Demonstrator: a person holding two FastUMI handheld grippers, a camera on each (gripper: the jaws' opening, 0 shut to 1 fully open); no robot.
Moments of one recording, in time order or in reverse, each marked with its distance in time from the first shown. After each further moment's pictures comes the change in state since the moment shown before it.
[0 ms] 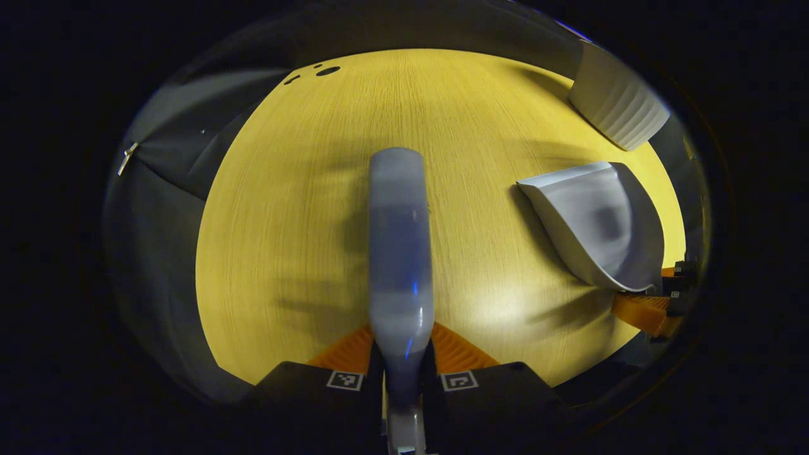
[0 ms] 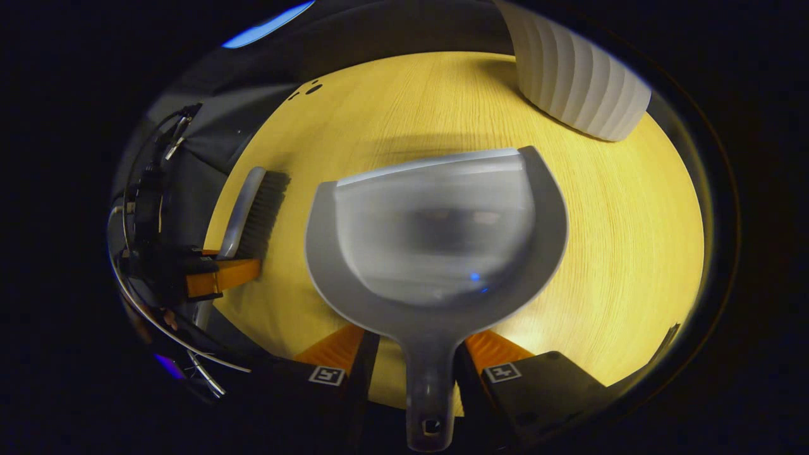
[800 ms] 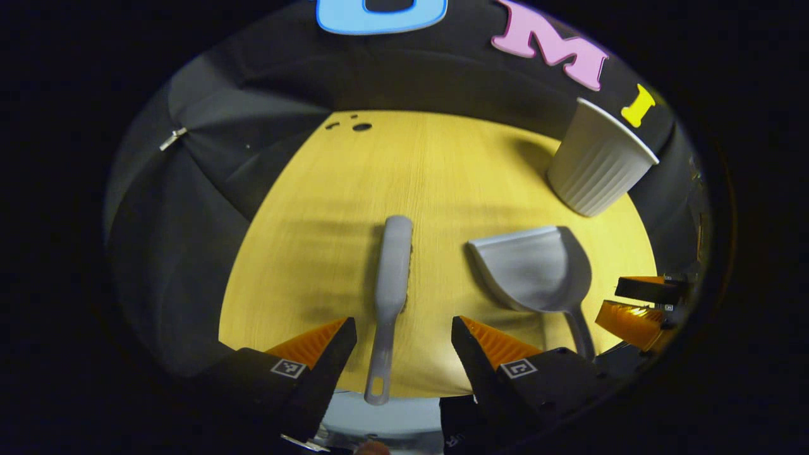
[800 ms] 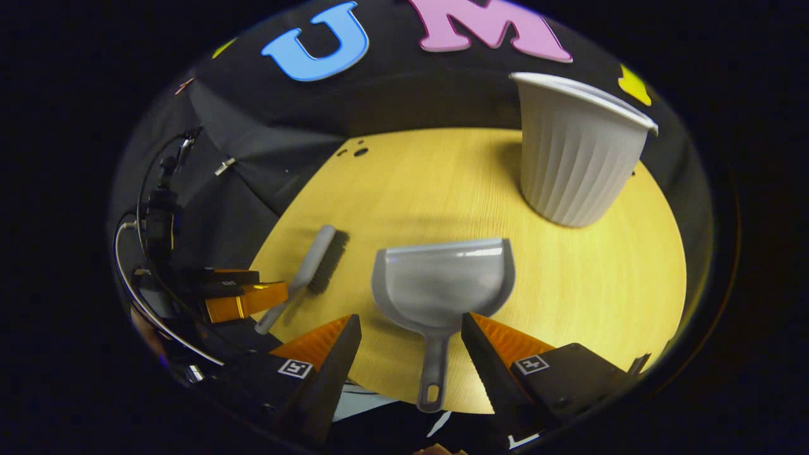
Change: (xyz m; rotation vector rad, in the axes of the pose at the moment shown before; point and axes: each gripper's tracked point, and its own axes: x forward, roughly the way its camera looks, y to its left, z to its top) left arm -0.143 -0.020 0.020 -0.204 -0.360 -0.032; right arm -0.135 0.027 0.067 -0.163 -0.389 0.044
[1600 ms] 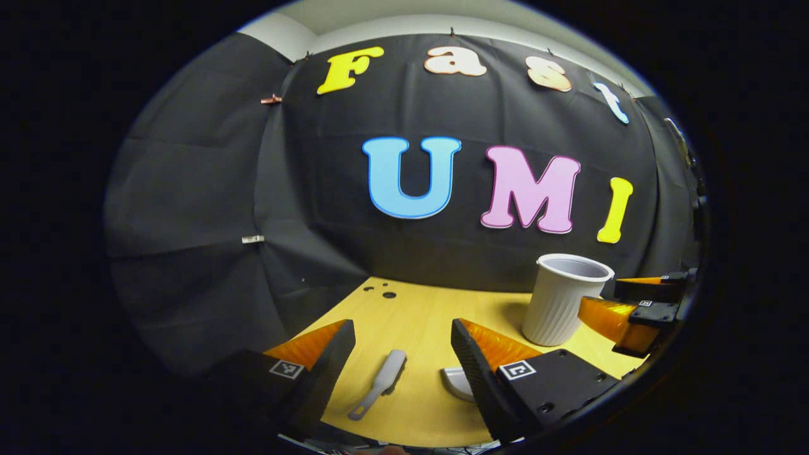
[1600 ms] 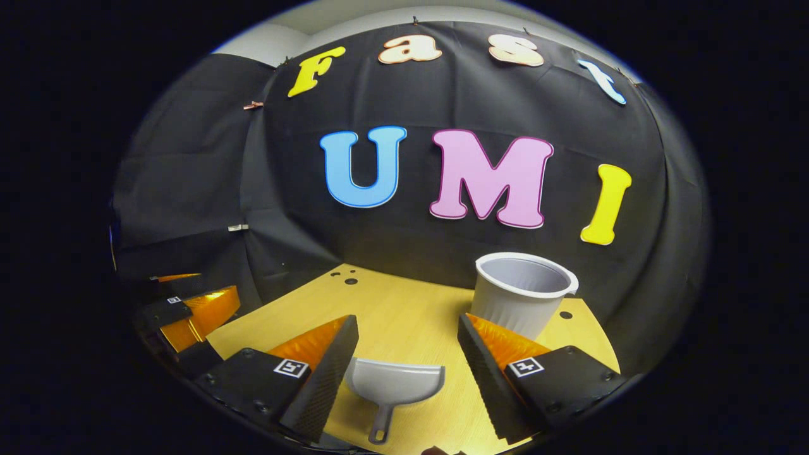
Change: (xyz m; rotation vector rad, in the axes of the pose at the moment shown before) left arm -0.162 -0.039 0.060 -0.059 -0.805 0.112; right arm -0.128 0.011 0.105 -0.258 -0.649 -0.118
